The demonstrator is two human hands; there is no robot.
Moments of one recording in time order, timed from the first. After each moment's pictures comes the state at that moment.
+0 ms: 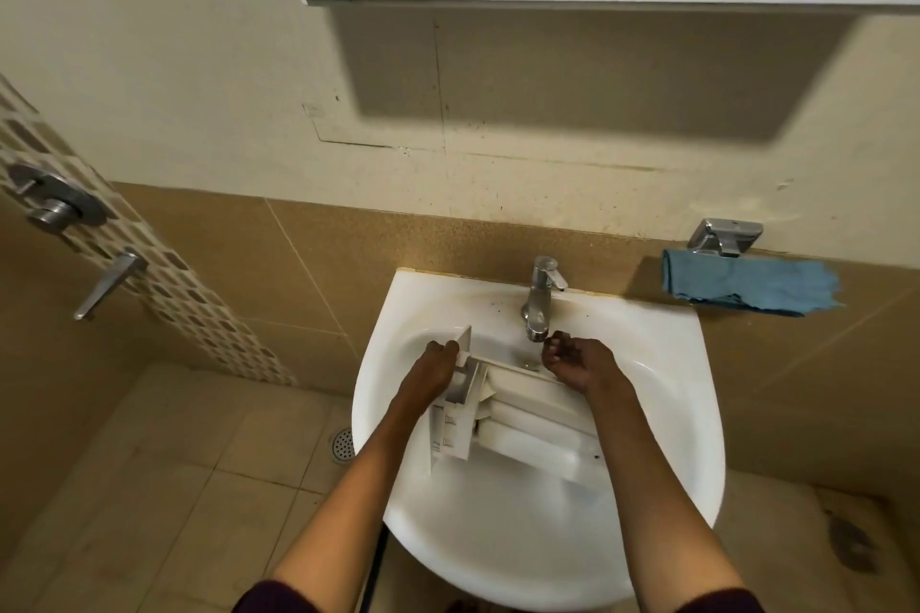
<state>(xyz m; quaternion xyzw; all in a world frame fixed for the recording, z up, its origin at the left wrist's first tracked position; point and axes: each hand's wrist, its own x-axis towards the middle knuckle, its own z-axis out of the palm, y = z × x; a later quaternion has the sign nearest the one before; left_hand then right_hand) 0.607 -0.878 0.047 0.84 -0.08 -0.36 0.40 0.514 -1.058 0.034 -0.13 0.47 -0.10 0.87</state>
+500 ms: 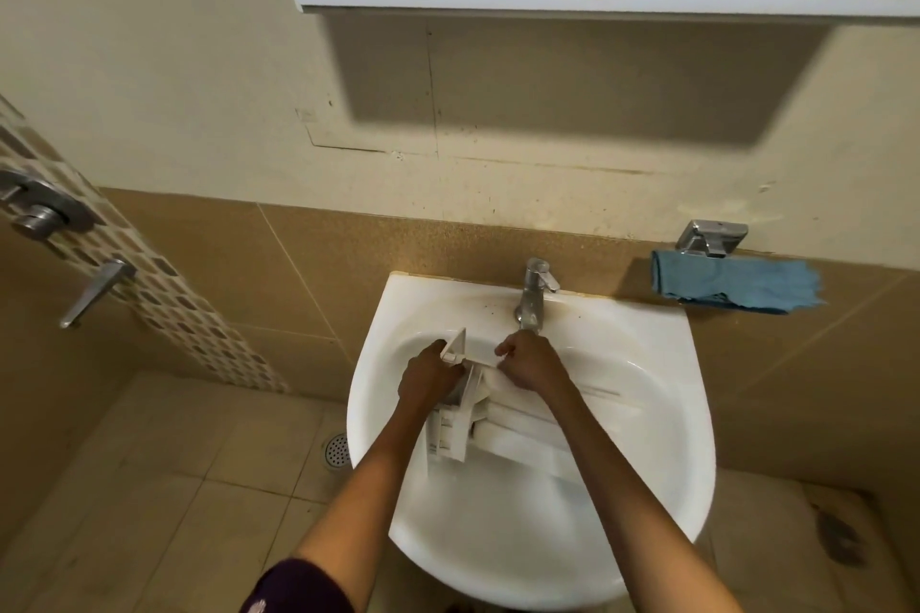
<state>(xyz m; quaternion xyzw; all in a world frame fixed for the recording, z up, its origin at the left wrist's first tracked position) 0.605 -0.883 0.038 0.90 -0.16 -0.27 0.29 0.528 -1.011 0.059 -0.86 0.34 0.09 0.38</state>
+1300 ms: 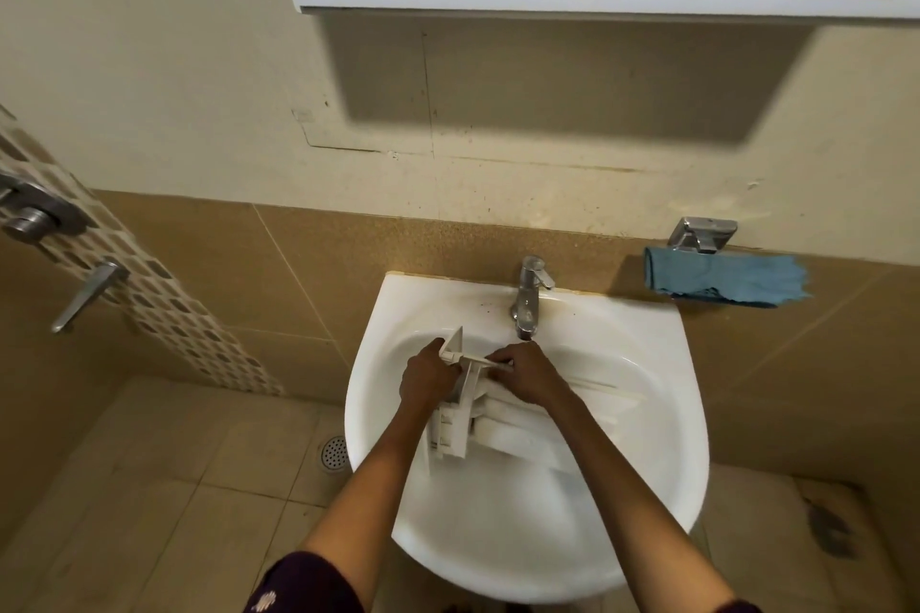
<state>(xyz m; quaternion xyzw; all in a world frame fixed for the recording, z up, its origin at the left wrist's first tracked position) 0.601 -0.883 0.034 0.90 -0.17 -0.26 0.30 0.514 -1.012 0.031 -0.89 0.23 0.04 0.40</state>
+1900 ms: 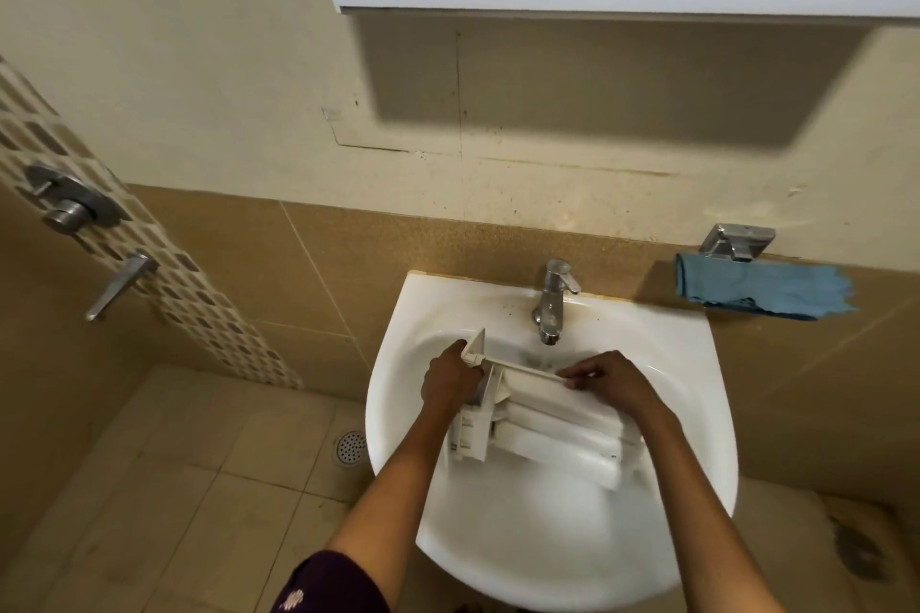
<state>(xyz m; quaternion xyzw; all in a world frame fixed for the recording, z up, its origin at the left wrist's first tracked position) 0.601 -0.883 0.035 0.90 -0.15 -0.28 0.31 0.471 -1.069 0.034 -0.82 0.29 0.05 0.49</state>
